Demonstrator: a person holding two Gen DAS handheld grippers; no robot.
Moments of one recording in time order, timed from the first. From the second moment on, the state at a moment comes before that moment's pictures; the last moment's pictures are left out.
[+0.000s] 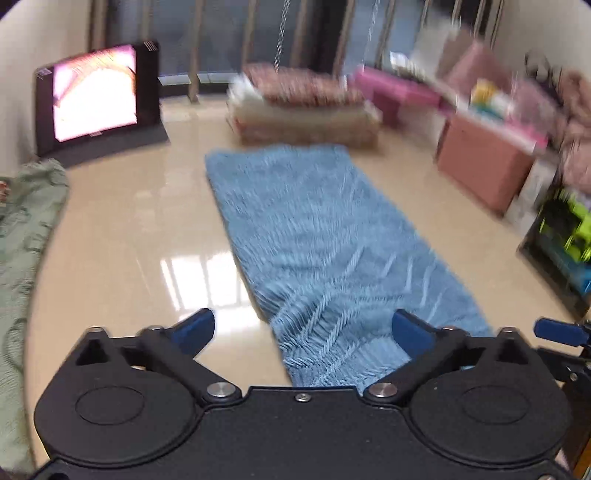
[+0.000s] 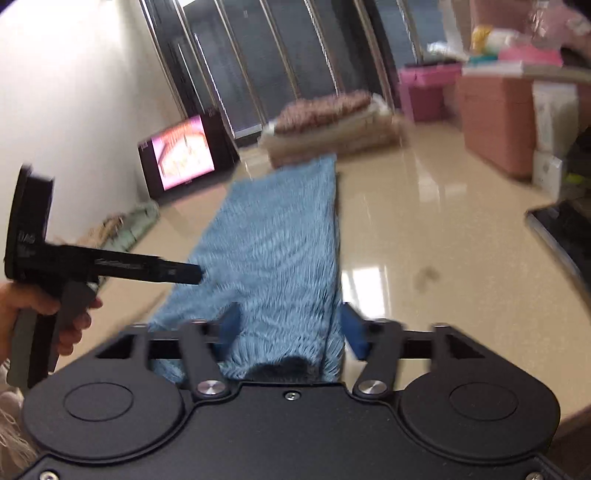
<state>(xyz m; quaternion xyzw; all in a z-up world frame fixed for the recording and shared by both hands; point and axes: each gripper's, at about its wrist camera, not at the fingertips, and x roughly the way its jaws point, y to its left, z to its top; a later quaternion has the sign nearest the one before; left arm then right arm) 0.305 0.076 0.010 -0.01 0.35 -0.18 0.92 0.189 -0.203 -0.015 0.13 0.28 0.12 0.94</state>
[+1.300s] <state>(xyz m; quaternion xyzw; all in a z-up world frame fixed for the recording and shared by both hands) 0.023 0.096 -0.007 -0.08 0.25 -0.16 0.95 0.028 -0.161 -0.008 0.11 0.25 0.14 0.95</state>
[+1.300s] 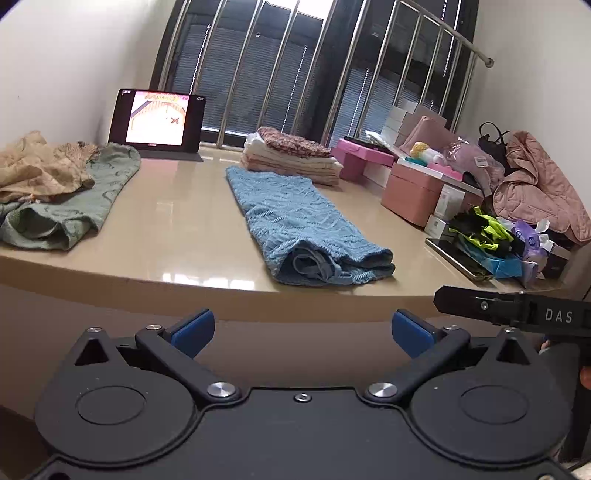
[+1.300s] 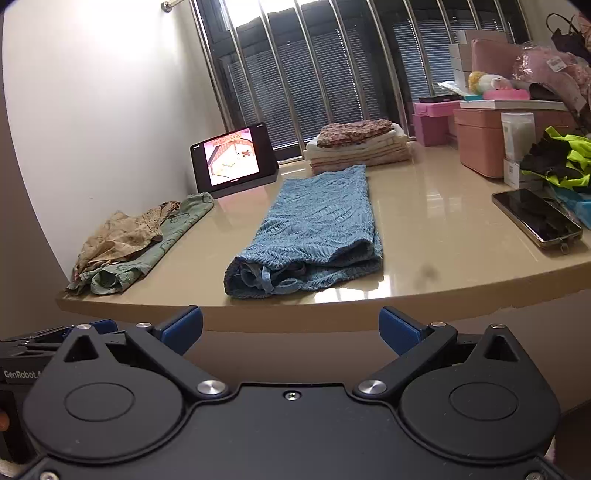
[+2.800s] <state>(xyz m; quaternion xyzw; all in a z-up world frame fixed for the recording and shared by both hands) 0.078 0.086 -0.057 -0.10 0.36 -0.19 0.91 0.096 -0.146 -0.035 -0.14 0.23 0.17 0.95</state>
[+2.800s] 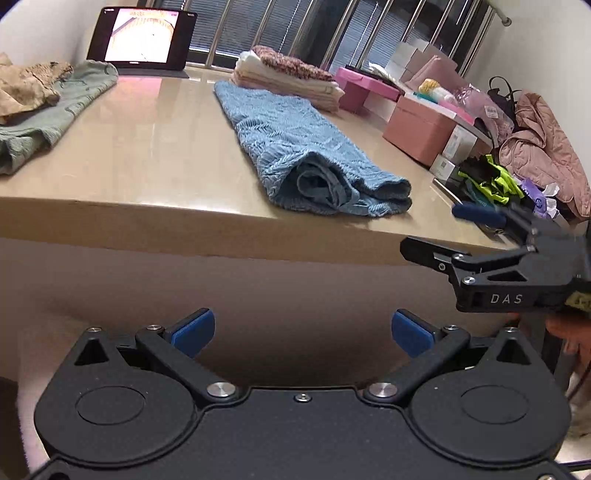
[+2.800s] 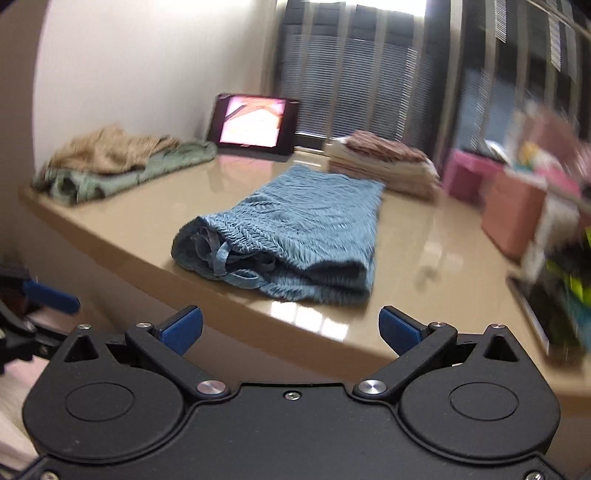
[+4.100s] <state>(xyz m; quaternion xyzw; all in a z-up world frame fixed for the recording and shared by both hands) 0.100 0.083 -0.078 -0.11 0.38 -0.21 0.90 0.178 -0.096 -0.048 -0.36 0.30 0.38 0.80</state>
